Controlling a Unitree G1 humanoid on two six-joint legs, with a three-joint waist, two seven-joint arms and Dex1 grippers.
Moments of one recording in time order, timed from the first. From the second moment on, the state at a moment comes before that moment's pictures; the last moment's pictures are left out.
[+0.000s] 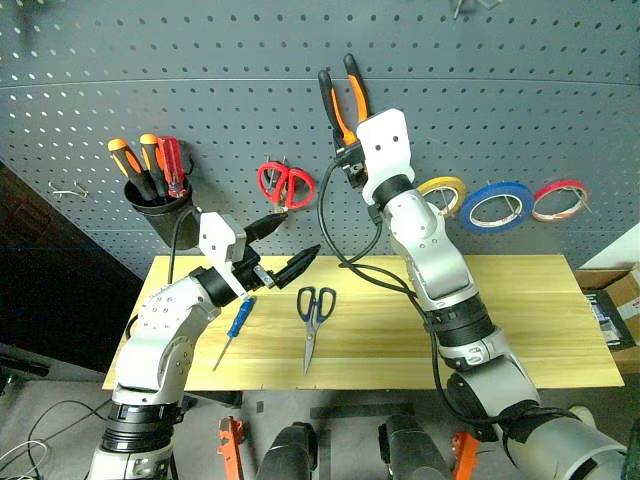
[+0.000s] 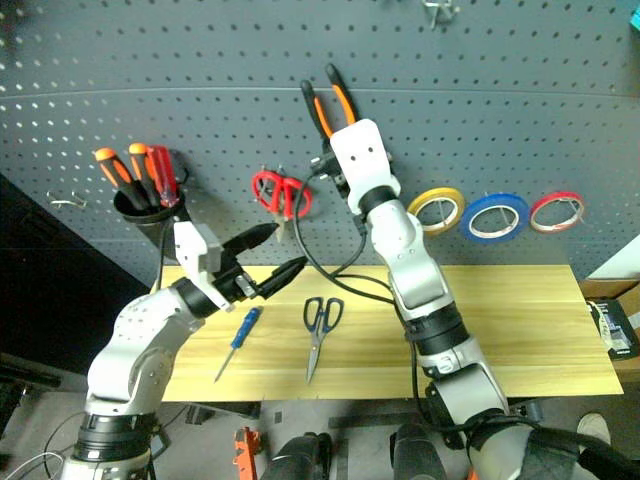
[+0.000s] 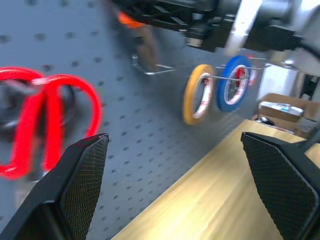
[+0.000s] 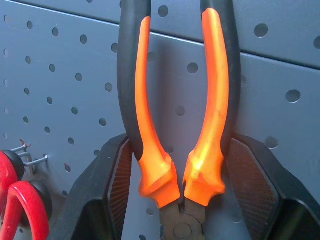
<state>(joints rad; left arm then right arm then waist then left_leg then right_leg) -0.26 0.45 0.08 -0.25 -0.49 0.26 -0.73 -0.87 -0.04 0.18 0.15 -0.12 0.21 0.03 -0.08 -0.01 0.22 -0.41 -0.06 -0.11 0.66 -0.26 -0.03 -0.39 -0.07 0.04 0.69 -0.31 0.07</state>
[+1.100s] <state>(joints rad) -0.26 0.38 -0.02 -0.20 -0.36 0.66 -0.40 -0.53 -0.14 0.14 -0.43 0.15 0.91 0.34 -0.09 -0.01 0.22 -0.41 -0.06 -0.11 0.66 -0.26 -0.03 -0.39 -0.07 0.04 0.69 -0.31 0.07</state>
